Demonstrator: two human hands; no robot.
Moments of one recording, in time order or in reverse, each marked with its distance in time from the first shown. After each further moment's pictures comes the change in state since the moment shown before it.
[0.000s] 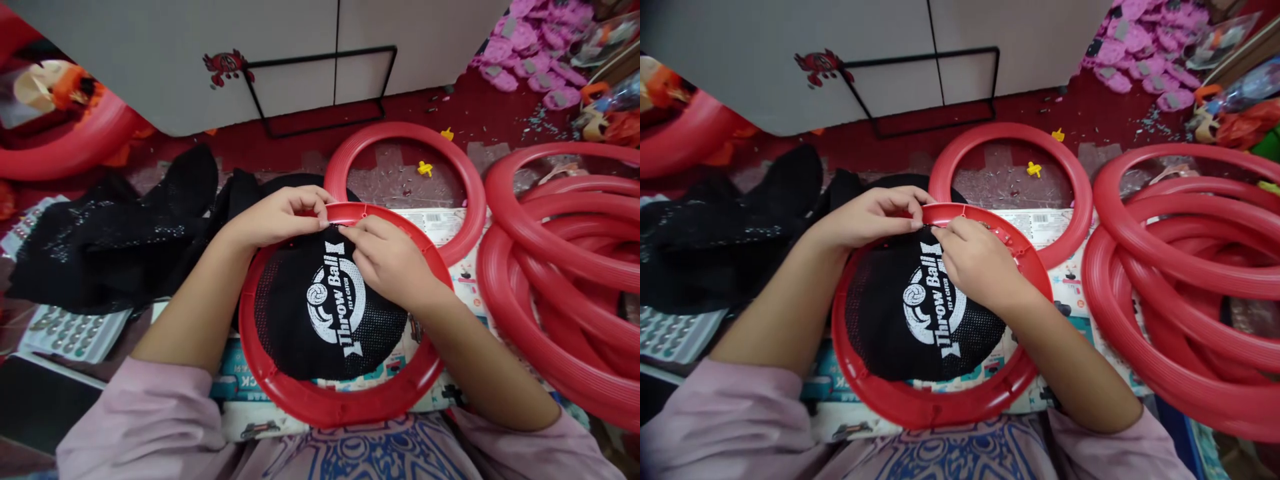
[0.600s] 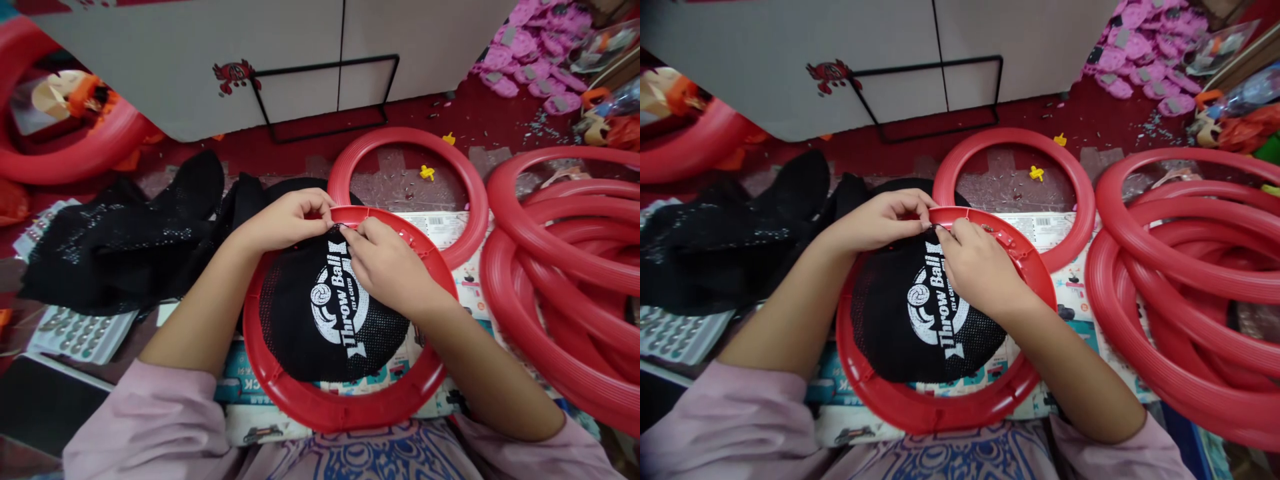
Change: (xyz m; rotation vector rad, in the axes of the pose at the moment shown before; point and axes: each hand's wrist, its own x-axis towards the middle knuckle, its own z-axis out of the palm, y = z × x) left_hand 0.001 0.002 0.004 0.152 0.063 -0.025; right_hand 0.002 -0.009 0.003 -0.171 -0.135 0.054
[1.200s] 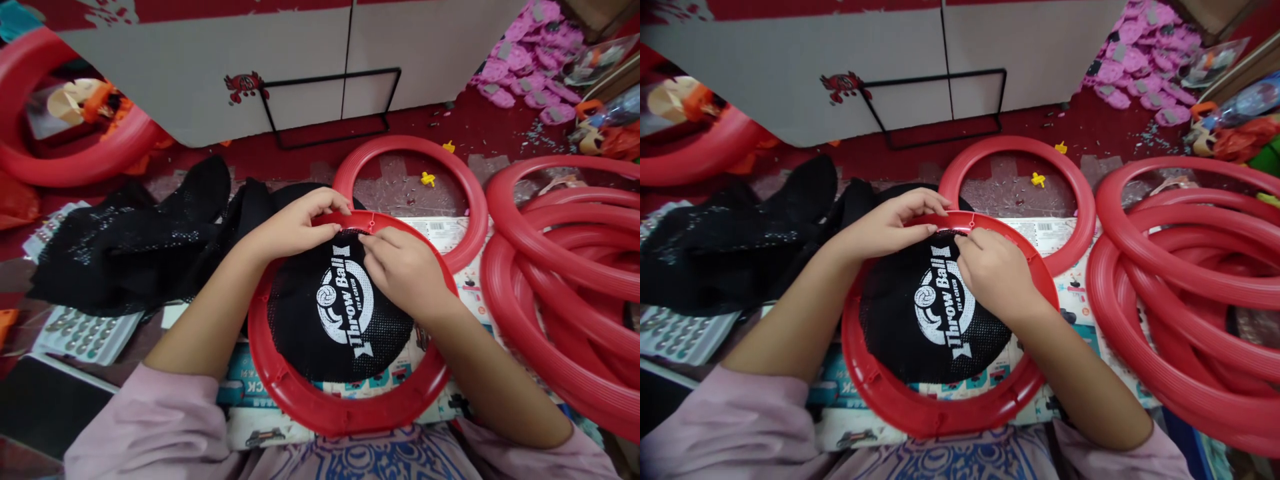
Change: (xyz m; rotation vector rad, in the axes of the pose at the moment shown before) left_hand -0.003 0.008 0.006 0.019 0.049 0.147; right_hand -0.009 0.004 -0.007 -0.065 0.139 0.038
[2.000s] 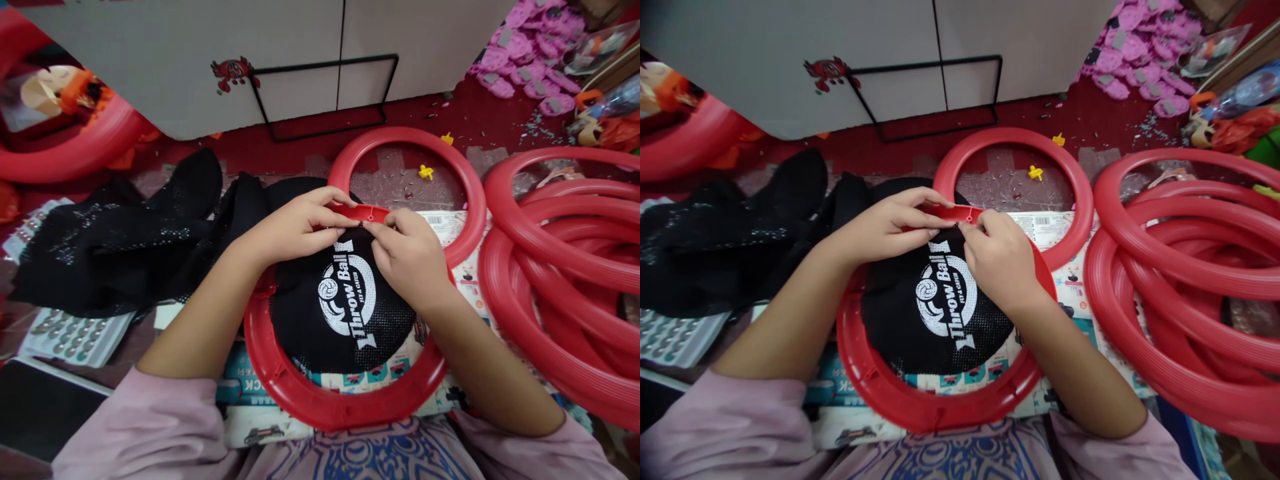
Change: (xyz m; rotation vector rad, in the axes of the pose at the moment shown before) left_hand 0.000 0.003 0.003 0.290 -0.098 0.169; right_hand 0.002 0.011 0.004 -0.039 0.121 0.082
